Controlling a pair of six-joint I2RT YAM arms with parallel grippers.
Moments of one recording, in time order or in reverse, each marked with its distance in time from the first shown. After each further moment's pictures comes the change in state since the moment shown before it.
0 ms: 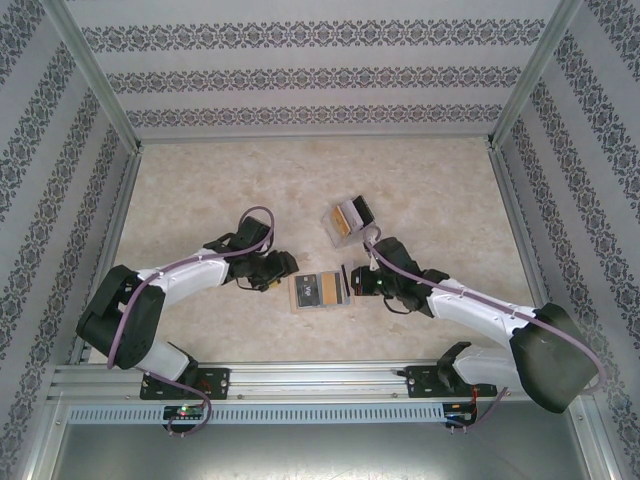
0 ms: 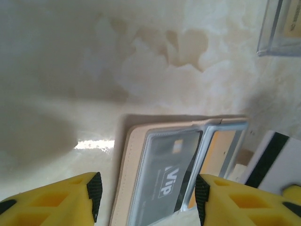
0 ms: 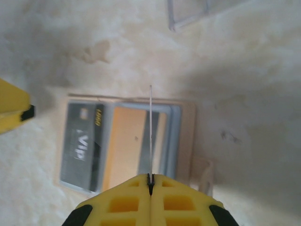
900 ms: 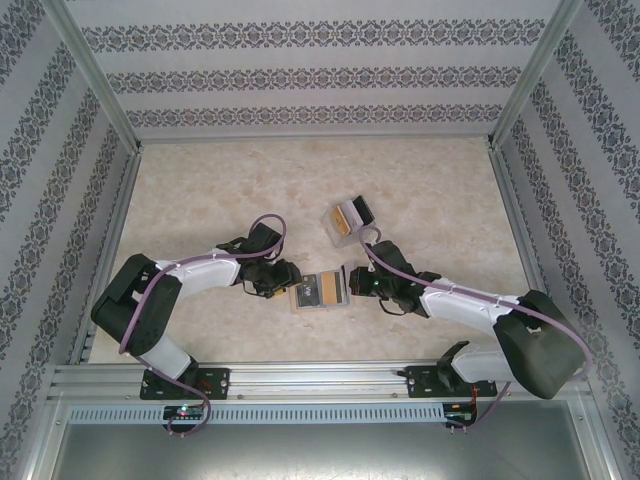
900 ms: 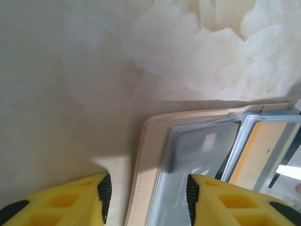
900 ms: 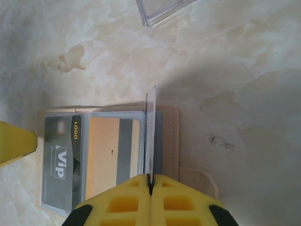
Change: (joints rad) left arm -0.045 0.097 0.006 0.008 0.004 0.023; right arm 0.005 0.091 -0.026 0.124 0.026 0.092
